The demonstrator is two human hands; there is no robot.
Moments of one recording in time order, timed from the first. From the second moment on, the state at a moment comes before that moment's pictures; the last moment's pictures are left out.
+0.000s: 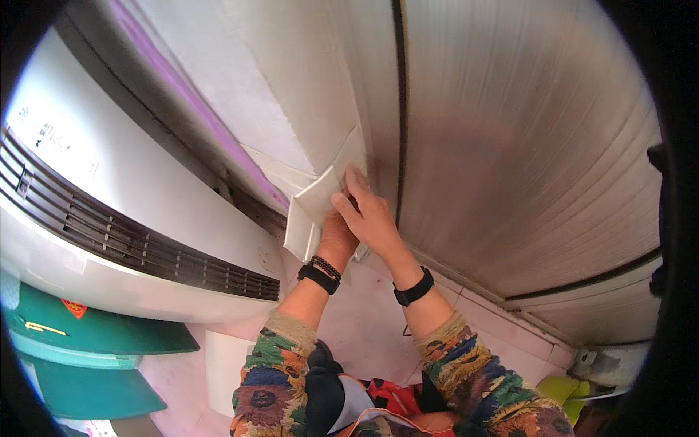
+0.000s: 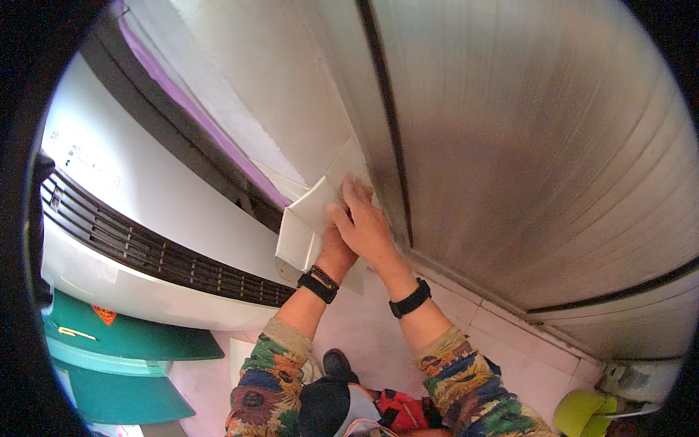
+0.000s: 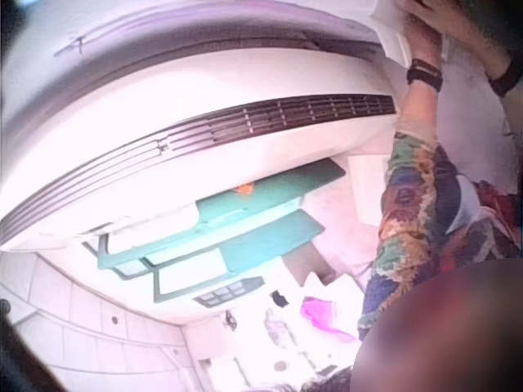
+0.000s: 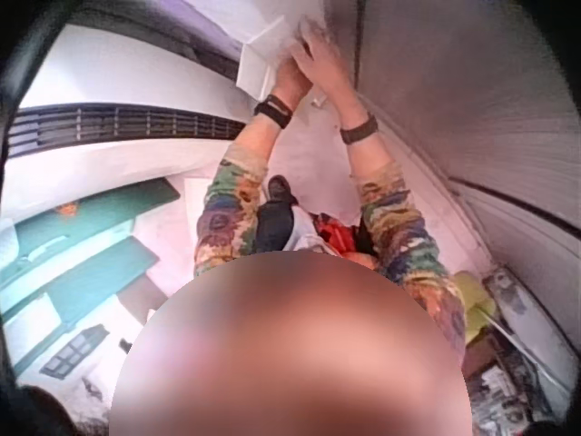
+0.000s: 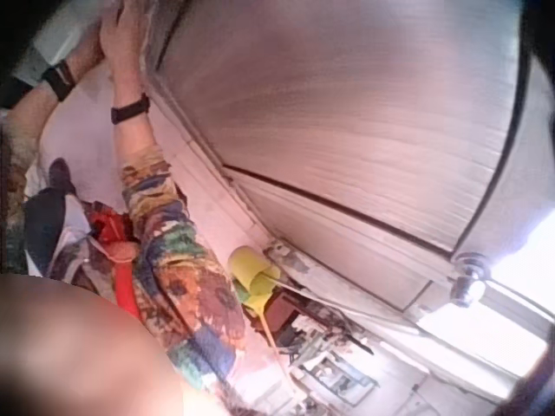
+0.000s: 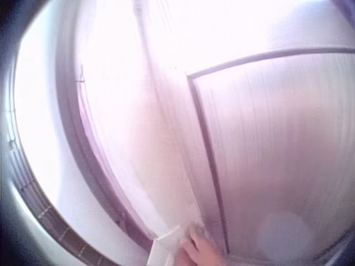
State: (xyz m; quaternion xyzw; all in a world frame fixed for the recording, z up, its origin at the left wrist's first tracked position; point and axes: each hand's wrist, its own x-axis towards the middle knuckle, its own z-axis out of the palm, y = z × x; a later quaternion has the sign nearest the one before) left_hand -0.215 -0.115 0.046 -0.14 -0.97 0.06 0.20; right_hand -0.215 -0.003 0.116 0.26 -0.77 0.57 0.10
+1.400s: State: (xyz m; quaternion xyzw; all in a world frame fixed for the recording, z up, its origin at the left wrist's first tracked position) left_hand -0.167 -0.044 0.061 0.11 -0.70 -0.46 0.54; right_hand -0.207 -0.010 0.126 0.21 -0.82 0.52 0.13
